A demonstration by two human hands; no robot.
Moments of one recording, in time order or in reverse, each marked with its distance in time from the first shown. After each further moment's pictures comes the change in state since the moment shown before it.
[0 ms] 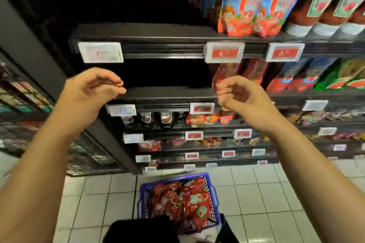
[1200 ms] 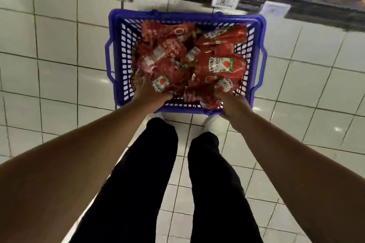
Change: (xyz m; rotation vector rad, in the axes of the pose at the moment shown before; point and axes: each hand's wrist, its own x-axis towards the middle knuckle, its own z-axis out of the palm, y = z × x) left_hand -0.408 -0.609 0.301 0.480 -0.260 -1.280; right_hand -0.252 0.699 0.209 0.021 0.036 1.477
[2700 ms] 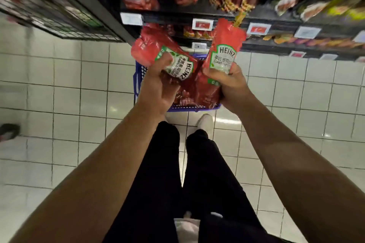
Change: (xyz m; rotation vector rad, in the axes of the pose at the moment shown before) left_hand -0.325 0.197 -0.168 -1.381 -0.333 0.184; right_hand -0.355 -0.109 -0.106 0.424 -0.507 -0.697
